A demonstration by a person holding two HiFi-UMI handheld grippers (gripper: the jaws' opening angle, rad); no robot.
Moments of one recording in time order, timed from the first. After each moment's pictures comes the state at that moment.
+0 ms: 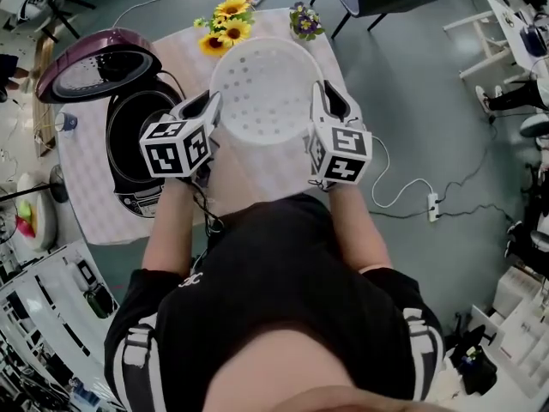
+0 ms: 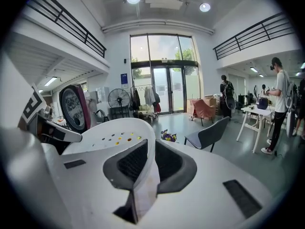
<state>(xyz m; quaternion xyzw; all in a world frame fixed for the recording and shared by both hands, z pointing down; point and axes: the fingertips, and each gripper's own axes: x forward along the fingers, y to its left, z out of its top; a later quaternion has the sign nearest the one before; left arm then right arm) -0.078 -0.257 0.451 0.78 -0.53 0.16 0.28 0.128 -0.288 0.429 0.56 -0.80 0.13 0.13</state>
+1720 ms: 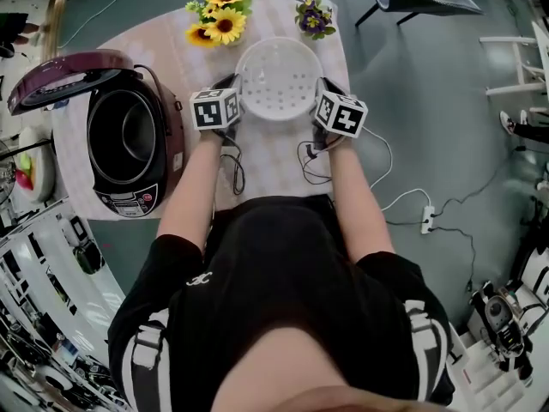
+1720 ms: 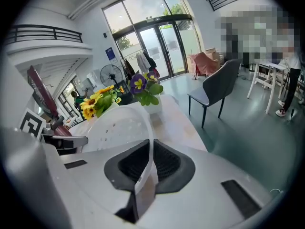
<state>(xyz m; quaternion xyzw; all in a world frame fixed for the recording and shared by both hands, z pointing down) -0.037 -0.376 0.662 0.70 -0.59 0.20 0.35 0.180 -0.416 0.663 0.49 -0.77 0.33 0.22</state>
